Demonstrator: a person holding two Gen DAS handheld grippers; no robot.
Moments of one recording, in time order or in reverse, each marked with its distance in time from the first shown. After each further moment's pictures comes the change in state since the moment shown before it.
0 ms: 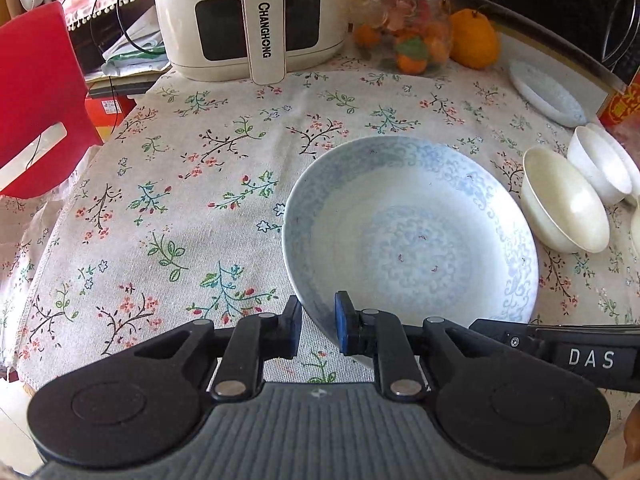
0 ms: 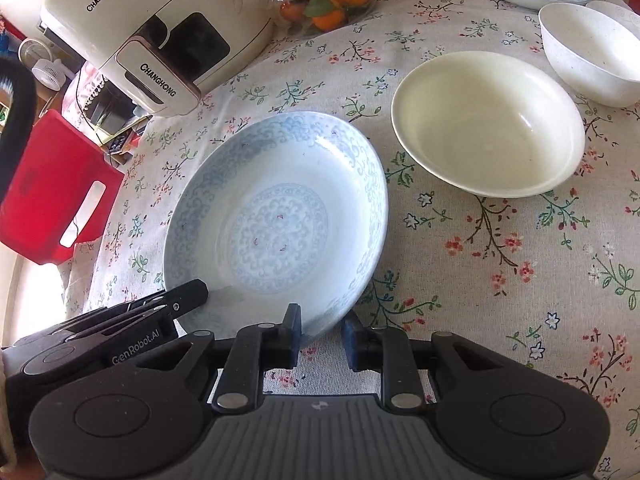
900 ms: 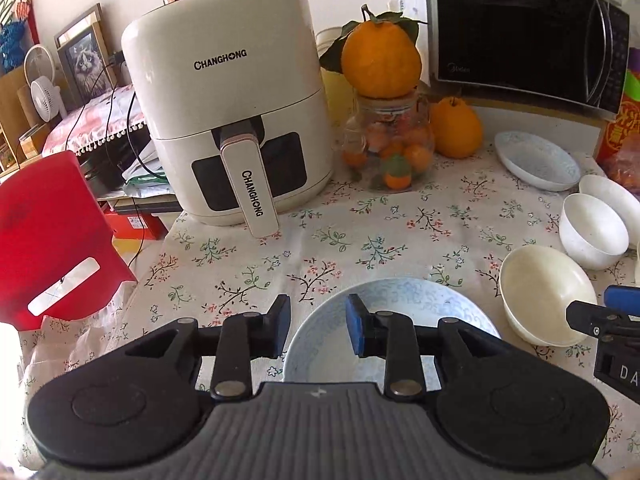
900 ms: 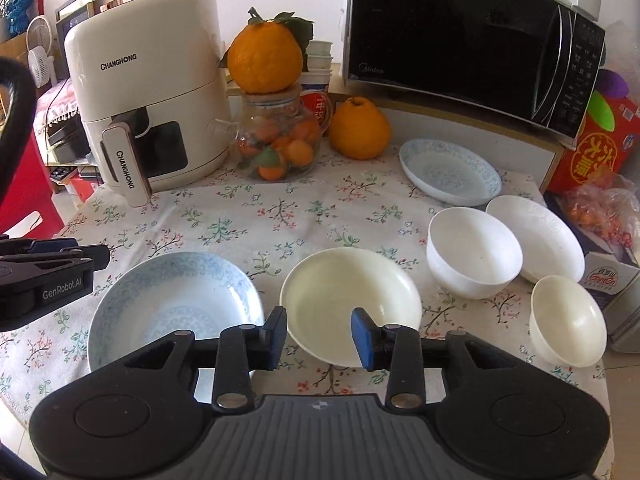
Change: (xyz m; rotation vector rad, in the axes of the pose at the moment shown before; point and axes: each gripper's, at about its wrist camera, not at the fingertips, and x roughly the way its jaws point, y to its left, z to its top) left arm -0.041 -0.047 0.044 0.115 -0.260 0.112; right arm -0.065 0.003 0.019 -0.272 -0.391 -0.356
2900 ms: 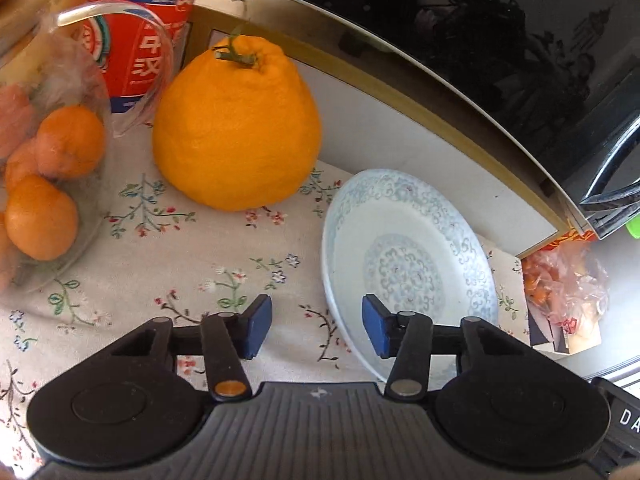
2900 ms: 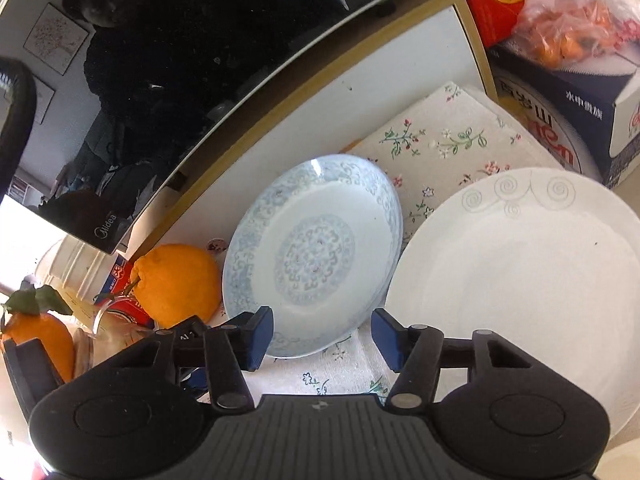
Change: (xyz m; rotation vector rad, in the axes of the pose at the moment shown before) left arm 0.236 -0.188 0.141 -0.328 0.265 -0.483; right arm 0.198 -0.248 0.097 0.802 0.093 0.204
